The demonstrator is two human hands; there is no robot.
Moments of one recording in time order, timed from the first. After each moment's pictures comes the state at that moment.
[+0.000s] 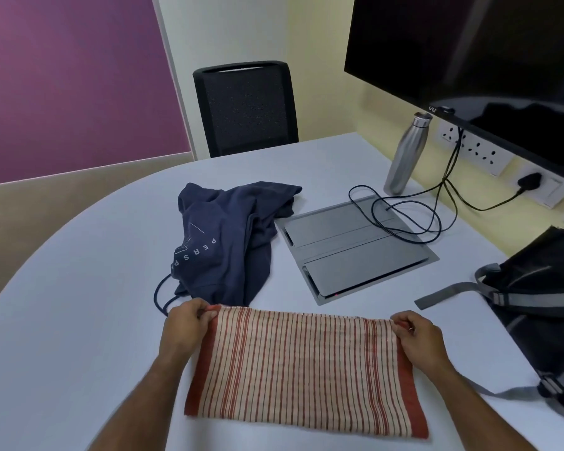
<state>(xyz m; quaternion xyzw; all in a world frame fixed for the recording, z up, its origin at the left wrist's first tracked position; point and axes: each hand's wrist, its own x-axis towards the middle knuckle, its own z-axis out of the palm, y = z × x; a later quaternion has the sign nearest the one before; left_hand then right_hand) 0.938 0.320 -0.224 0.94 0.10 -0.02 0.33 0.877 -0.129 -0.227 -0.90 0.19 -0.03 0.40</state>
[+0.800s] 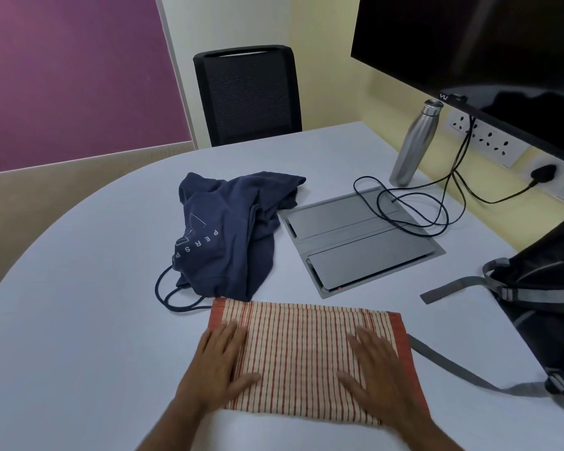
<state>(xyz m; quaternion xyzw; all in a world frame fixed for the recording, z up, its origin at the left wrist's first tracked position) 0.866 0.302 -0.289 0.97 -0.17 -0.09 0.15 0.821 -0.061 -0.296 -0.99 -0.04 0.05 0.12</state>
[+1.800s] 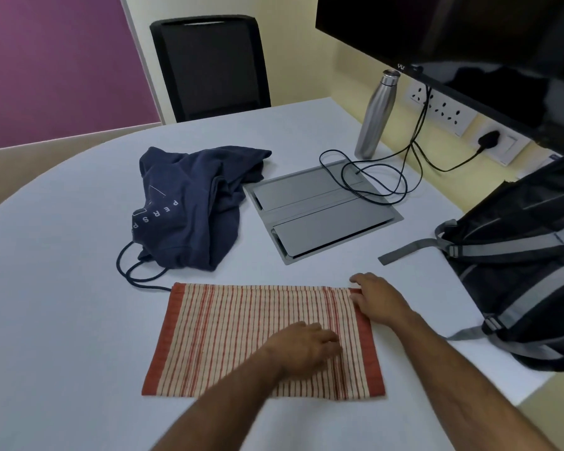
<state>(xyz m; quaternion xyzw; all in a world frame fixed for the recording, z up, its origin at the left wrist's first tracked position) 0.837 0.095 -0.226 0.83 -0.53 -0.16 0.08 0.871 -0.136 -0.225 -0.98 0.06 0.14 0.14</state>
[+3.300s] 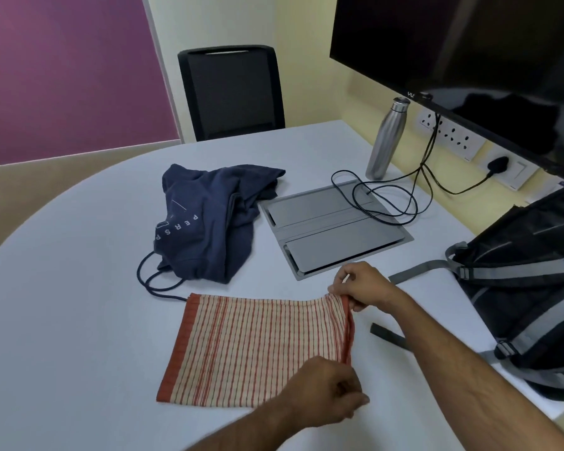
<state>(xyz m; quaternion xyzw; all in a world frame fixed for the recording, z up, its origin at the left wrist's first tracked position) 0.785 0.093 -0.194 0.79 -0.30 -0.27 0.46 0.909 -0.085 -0.145 -0.89 0.09 0.20 0.41</state>
